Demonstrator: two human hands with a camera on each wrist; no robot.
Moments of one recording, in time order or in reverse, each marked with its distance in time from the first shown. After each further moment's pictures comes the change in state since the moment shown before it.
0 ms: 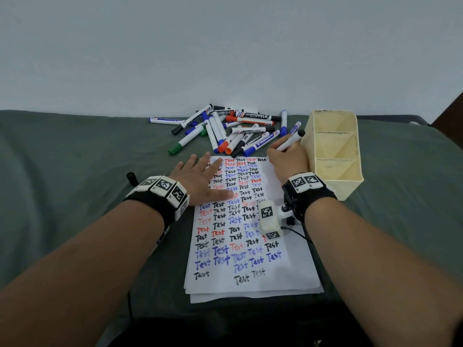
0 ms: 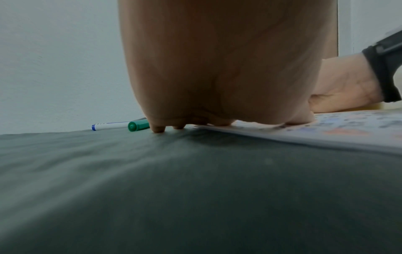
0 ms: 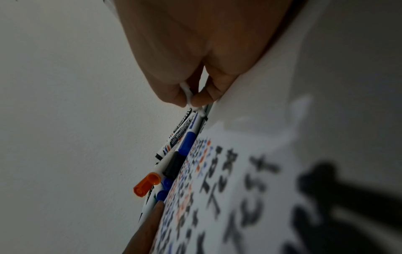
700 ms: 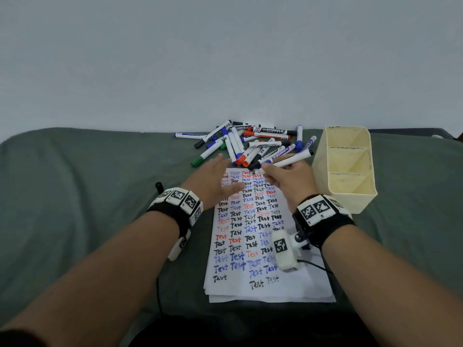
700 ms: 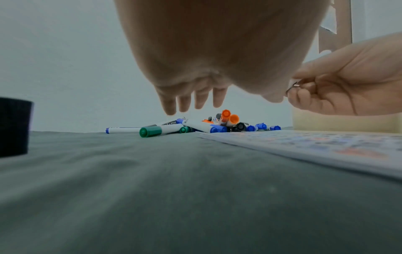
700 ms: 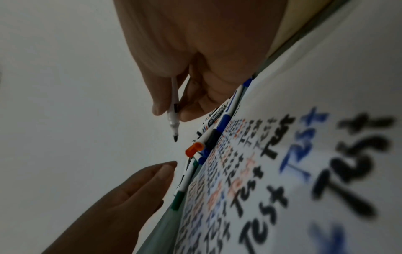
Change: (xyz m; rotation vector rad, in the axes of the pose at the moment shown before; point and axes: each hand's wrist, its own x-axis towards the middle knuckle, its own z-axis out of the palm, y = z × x) left_hand -0.012 -0.008 -0.007 -0.258 0.354 0.012; right_hand -0.042 -0.024 0.002 0.420 -0.206 0.042
